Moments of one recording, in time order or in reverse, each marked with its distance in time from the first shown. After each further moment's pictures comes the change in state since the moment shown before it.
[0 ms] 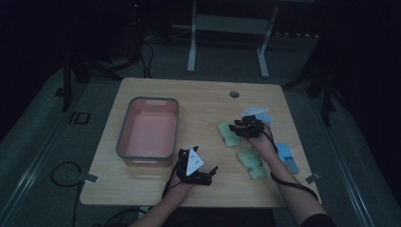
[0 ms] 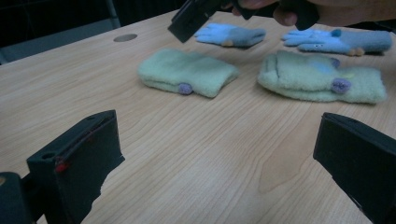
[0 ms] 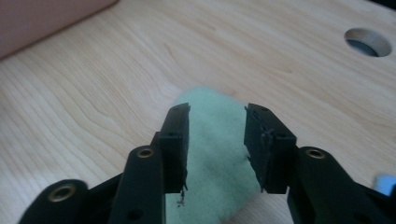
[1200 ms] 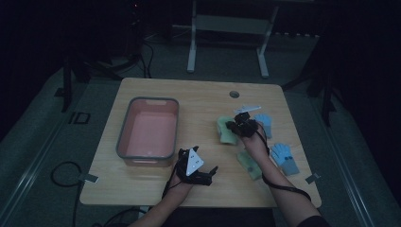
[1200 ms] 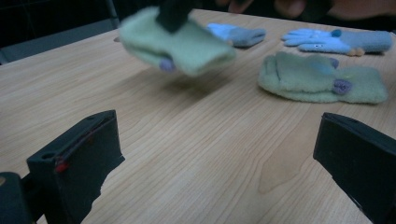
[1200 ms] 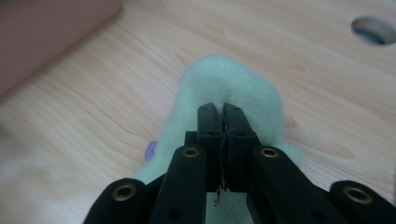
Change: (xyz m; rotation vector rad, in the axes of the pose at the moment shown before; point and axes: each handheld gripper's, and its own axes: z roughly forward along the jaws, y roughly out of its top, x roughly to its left) left arm 0.000 0.000 0.000 -0.002 -0.001 0.001; right arm 0.035 0.027 -0.013 0.026 -0.061 0.098
